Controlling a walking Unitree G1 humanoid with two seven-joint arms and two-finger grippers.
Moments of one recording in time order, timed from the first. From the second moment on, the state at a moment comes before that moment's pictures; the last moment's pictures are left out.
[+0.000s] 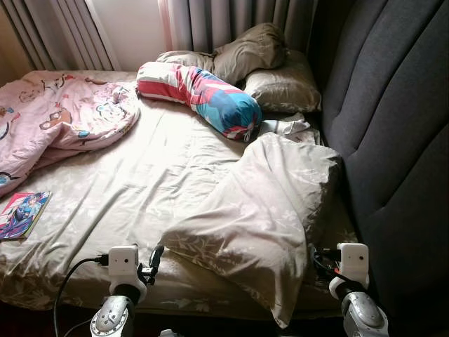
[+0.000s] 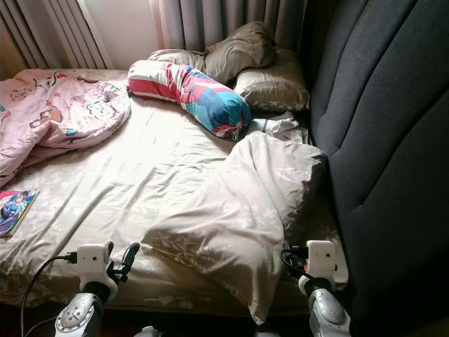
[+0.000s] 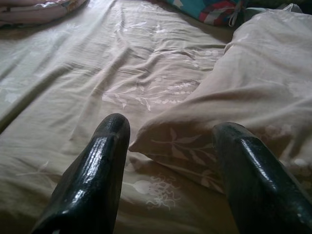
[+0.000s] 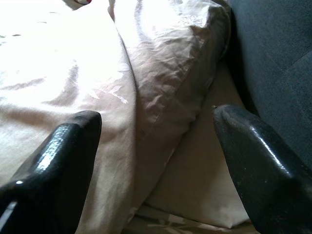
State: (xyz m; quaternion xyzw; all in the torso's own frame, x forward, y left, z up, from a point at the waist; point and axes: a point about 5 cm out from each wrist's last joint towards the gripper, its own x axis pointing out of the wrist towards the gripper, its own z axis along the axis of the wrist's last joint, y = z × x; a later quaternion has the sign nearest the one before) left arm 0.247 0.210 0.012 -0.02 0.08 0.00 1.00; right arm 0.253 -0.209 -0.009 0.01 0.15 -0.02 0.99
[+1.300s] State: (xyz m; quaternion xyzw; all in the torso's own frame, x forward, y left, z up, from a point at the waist) left arm 0.257 0.210 0.022 -0.01 0.07 -0.02 1.00; right arm 0.258 -0.199 -0.011 0.01 0.17 -0.01 0.99
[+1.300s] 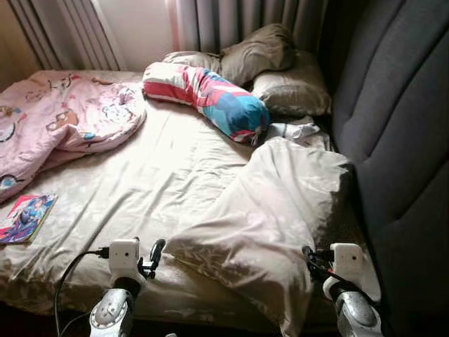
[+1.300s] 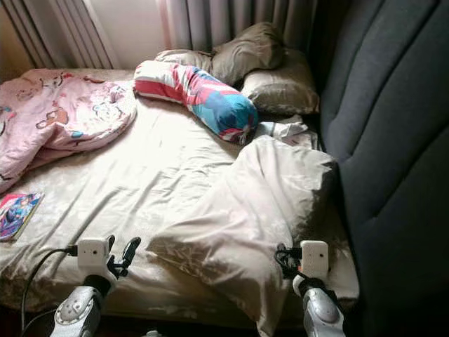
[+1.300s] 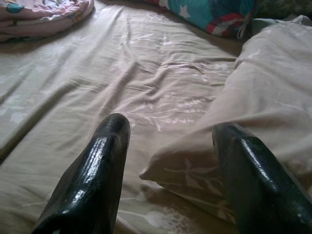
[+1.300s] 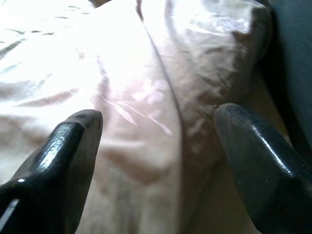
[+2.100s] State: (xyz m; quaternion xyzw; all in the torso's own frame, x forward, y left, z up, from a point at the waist) left arm 0.260 0.220 0.052 0.02 0.04 -0.06 1.00; right arm 0.306 -0.190 0.009 0.11 0.23 -0.07 0.96
